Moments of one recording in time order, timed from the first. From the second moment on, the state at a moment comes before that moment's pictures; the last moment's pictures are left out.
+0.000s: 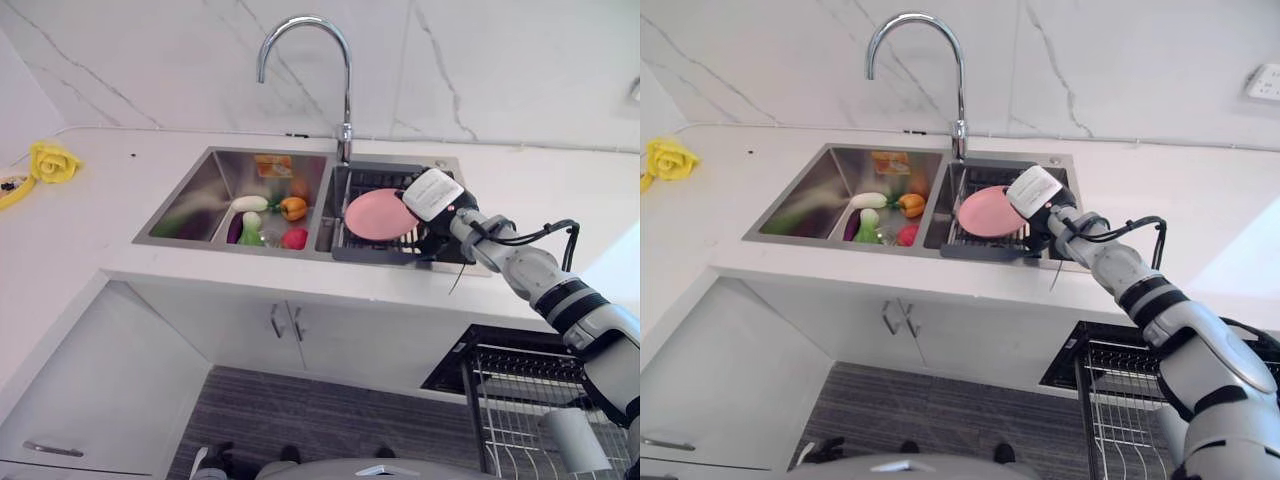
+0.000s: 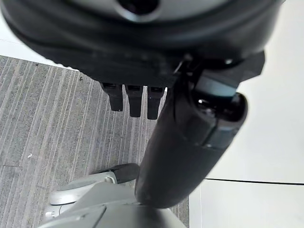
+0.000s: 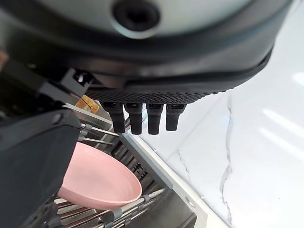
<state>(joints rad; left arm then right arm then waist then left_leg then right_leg) 0.05 0.17 -0.07 1.26 -0.01 -0.03 0.21 -0.79 -0.78 0.77 0.52 -1.19 -0.04 -0.10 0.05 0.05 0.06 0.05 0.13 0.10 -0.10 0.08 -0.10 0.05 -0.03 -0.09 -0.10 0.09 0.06</state>
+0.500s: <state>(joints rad) 0.07 0.17 -0.07 1.26 -0.04 -0.04 0.21 -0.85 -0.76 0.83 0.68 -1.20 -0.02 -0.12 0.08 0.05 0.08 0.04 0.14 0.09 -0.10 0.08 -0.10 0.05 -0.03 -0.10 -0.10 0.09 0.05</state>
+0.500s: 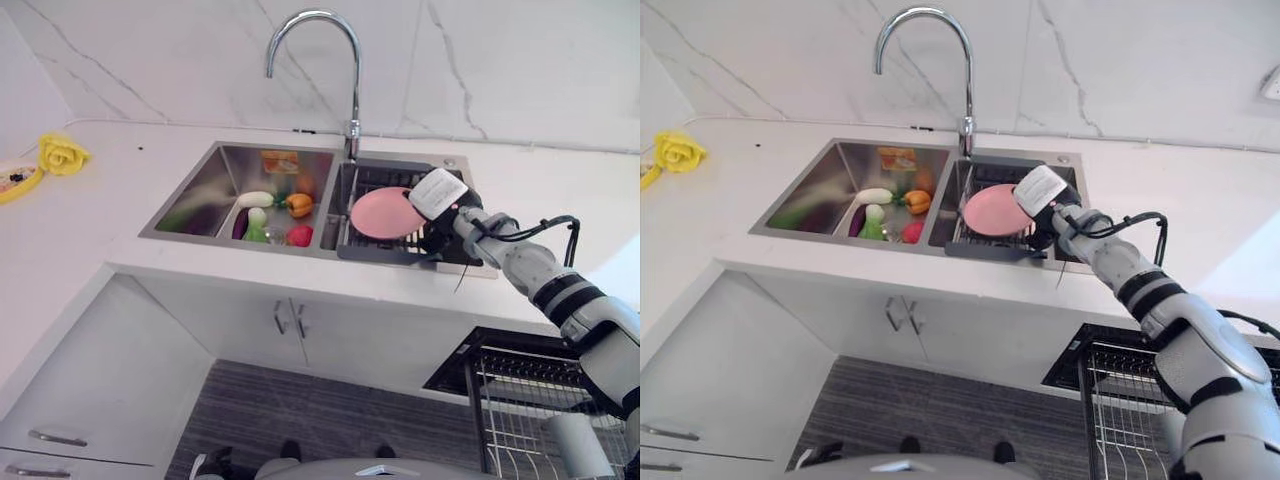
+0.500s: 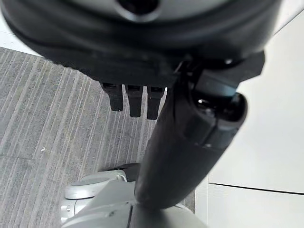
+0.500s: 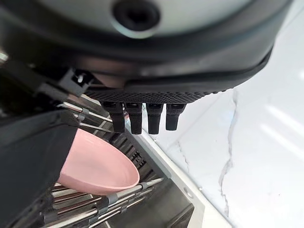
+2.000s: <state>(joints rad) 0.09 0.15 -0.18 1.27 -0.11 -0.07 0.23 -0.86 -0.78 0.88 0.97 -1.20 0.05 -0.30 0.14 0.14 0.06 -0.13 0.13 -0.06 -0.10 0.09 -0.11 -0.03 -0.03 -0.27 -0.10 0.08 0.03</state>
